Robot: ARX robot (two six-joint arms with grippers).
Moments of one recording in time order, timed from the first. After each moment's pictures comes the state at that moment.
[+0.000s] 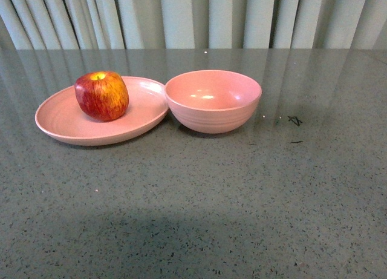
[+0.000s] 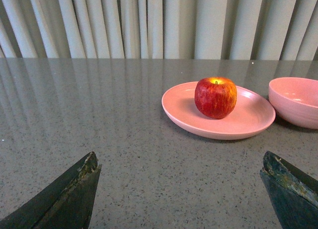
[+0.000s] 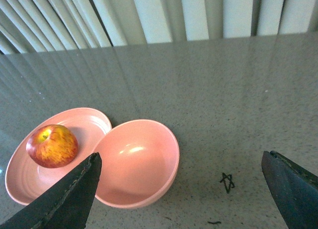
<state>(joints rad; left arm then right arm) 0.00 0.01 0.01 0.00 0.00 0.00 0.36 1.33 0.93 0.12 0.04 0.23</state>
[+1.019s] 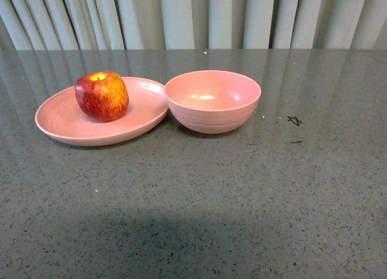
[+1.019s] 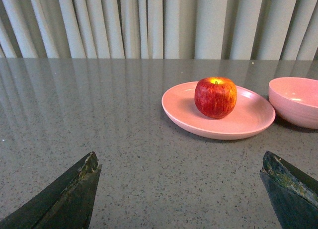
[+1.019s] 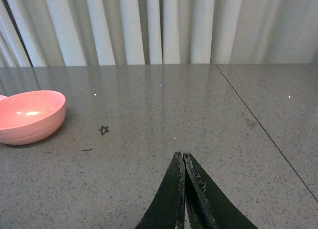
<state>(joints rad) 0.00 0.01 0.01 0.00 0.00 0.00 0.00 0.24 0.13 0.10 0.00 0.01</state>
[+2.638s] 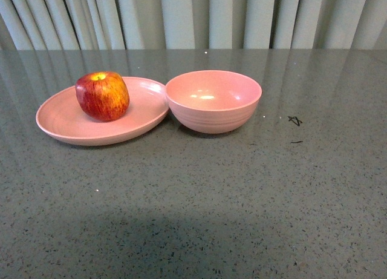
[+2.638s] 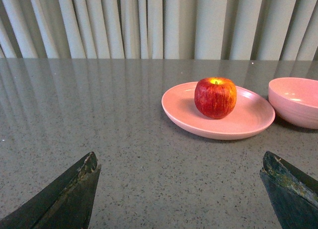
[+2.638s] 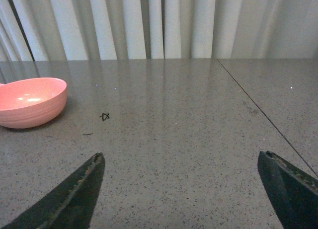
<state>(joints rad) 0.00 0.01 0.01 0.00 0.00 0.00 0.00 0.00 0.01 0.00 0.00 0.01</state>
